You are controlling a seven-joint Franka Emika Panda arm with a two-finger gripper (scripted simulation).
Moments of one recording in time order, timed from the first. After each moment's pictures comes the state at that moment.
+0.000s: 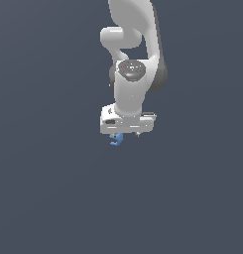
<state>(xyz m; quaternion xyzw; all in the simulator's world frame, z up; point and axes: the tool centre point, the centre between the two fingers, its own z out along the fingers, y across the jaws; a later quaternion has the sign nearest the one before) -0.005 0.019 0.166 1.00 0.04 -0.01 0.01</state>
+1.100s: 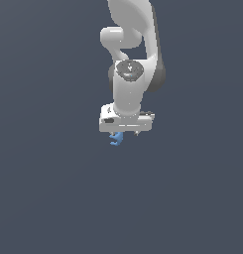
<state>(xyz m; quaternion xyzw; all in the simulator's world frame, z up) -0.015 0.016 0.162 1.00 0.03 -0.02 0.01</state>
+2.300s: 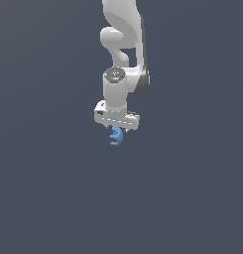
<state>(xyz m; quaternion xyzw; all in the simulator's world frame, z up) -0.085 -0.020 0.105 0.99 -0.12 0.00 0.00</state>
